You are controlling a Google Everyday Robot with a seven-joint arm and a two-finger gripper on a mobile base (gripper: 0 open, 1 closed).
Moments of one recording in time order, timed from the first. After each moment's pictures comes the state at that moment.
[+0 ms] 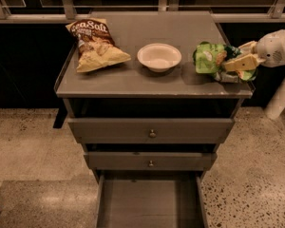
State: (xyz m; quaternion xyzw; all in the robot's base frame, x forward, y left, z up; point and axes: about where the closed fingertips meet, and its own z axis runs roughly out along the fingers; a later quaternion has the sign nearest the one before) arm 0.668 -0.296 0.877 -0.47 0.75 0.22 0.42
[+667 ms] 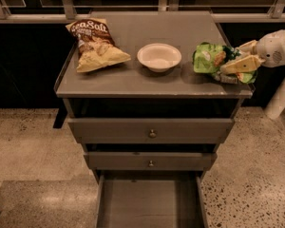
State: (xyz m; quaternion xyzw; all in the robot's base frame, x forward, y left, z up) arm 0.668 -0.296 0.877 -0.47 0.75 0.22 0.42
